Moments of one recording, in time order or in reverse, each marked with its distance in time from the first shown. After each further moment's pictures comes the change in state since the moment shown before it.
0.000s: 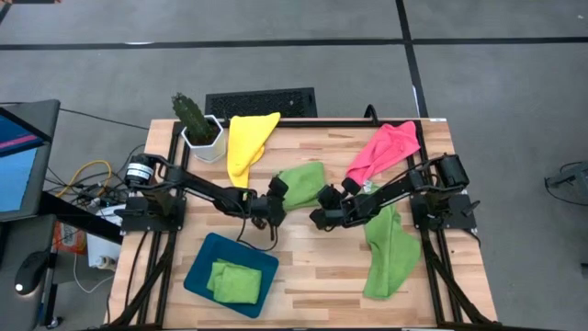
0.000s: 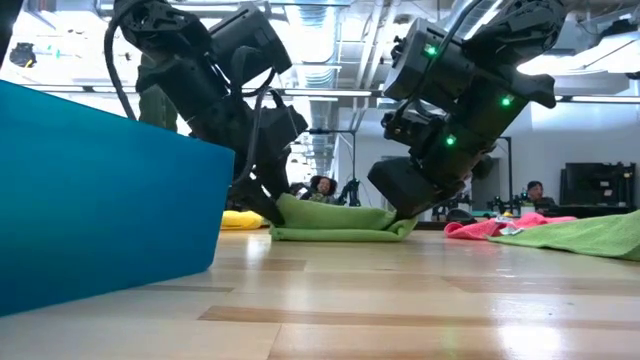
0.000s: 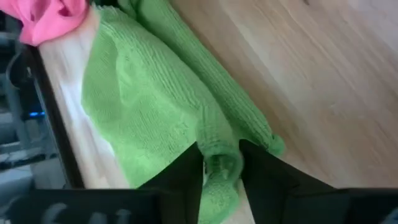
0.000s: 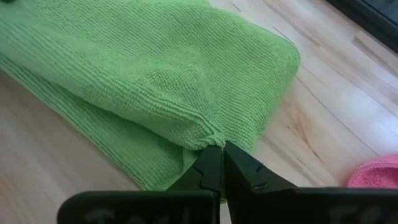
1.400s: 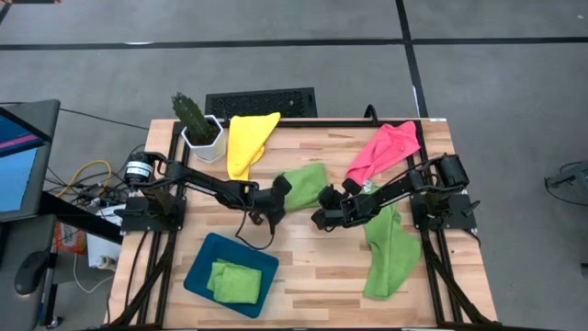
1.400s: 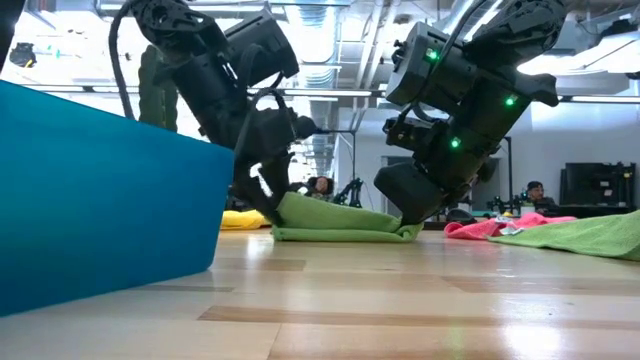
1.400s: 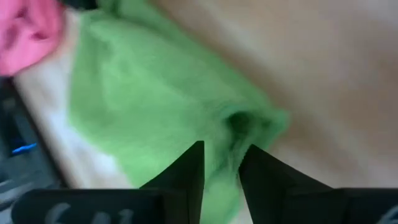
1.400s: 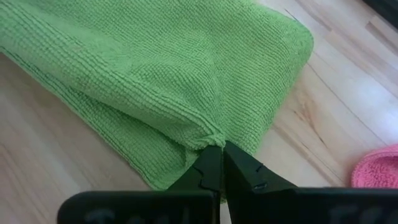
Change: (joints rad) left arm 0.052 -0.009 0.048 -0.091 0.109 0.171; right arm 0.000 0.000 0.000 -0.037 -0.052 -0.001
